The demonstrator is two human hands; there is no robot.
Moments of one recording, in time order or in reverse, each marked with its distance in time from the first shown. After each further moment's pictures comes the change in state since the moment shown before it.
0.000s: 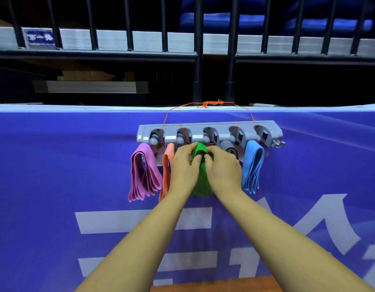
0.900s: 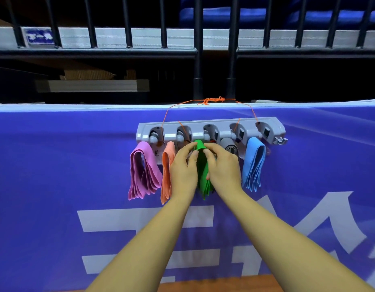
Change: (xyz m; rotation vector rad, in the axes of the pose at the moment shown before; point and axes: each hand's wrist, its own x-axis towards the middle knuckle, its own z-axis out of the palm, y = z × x) left_hand -0.011 -0.001 0.009 -0.192 0.147 -0.023; right_hand 0.001 0.015 0.018 0.414 0.021 0.020
